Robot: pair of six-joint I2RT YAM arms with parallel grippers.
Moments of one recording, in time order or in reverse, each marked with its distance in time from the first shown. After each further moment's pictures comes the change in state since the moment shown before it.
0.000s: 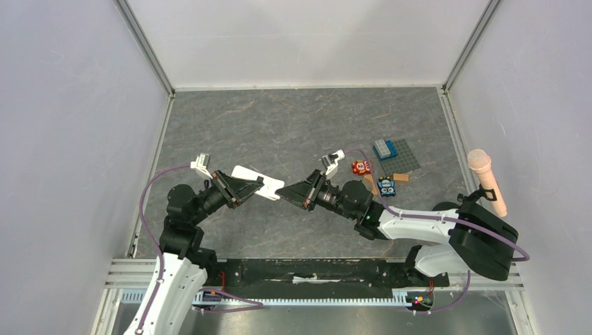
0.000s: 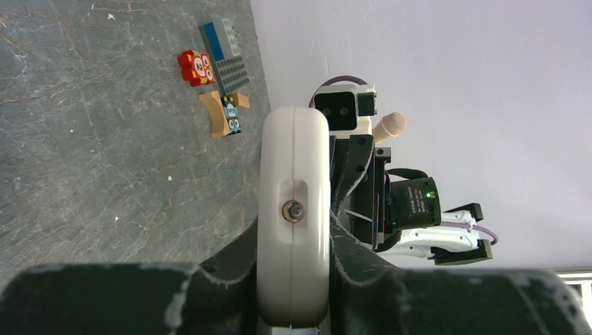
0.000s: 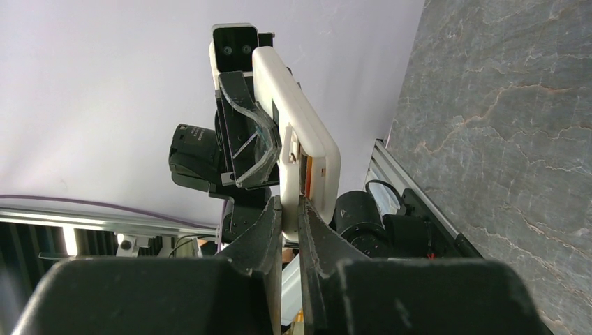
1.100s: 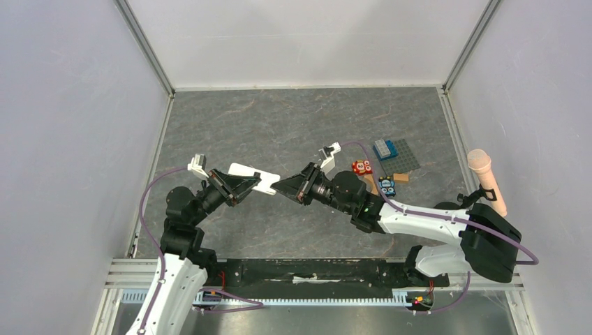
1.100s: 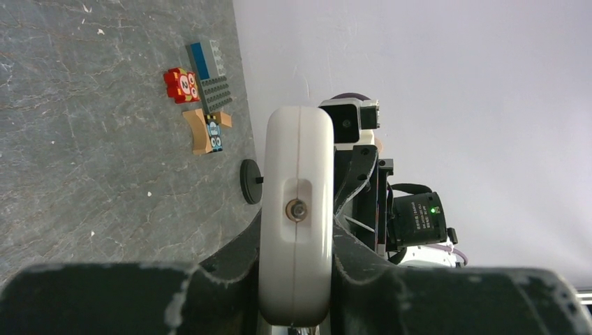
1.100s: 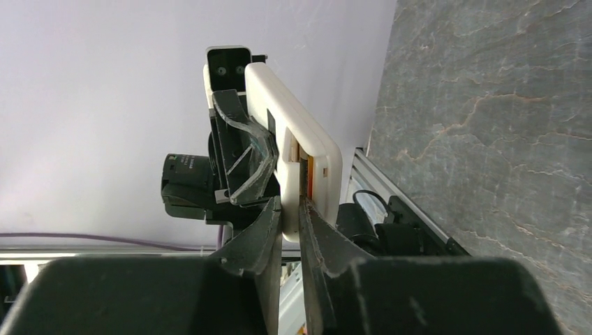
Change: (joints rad) left arm 0.010 -0.019 -0.031 0.082 -0.037 -0.119; right arm 0.013 -0.021 0.142 -0.263 0.045 -0.013
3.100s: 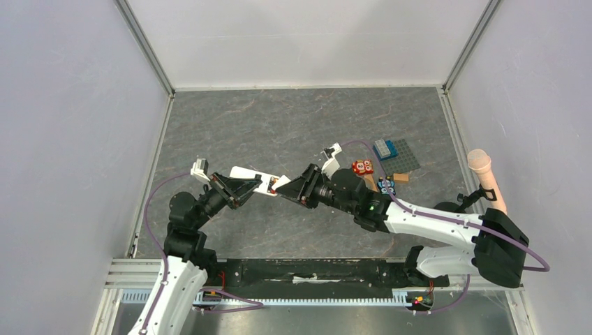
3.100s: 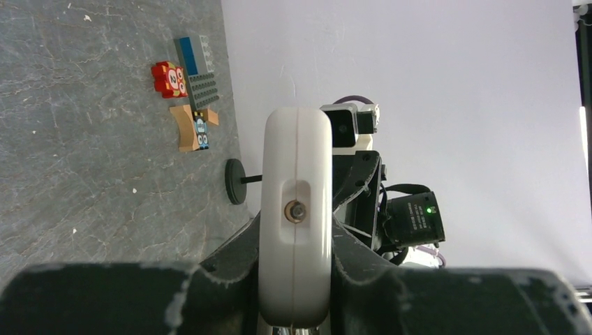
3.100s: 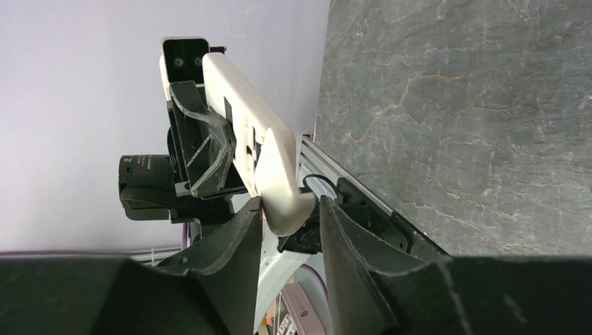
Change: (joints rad) left arm -0.009 -0.035 -0.077 0.069 -0.023 -0.083; right arm -0.001 -0.064 0.063 -0.307 0.029 -0.086
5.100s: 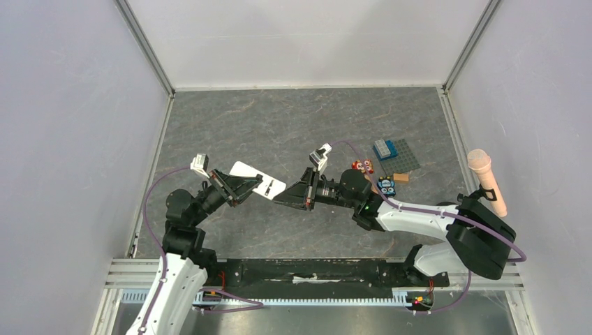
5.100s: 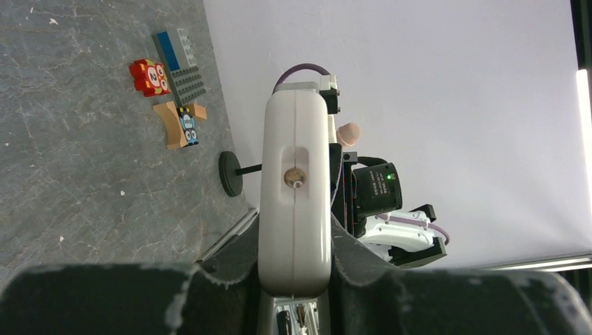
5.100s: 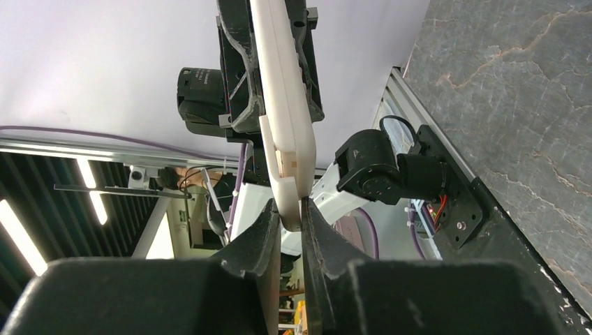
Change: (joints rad) left arm 0.007 0.045 0.040 0.050 0.074 0.021; right arm -0.085 0.115 -0.128 0.499 -0.417 0.106
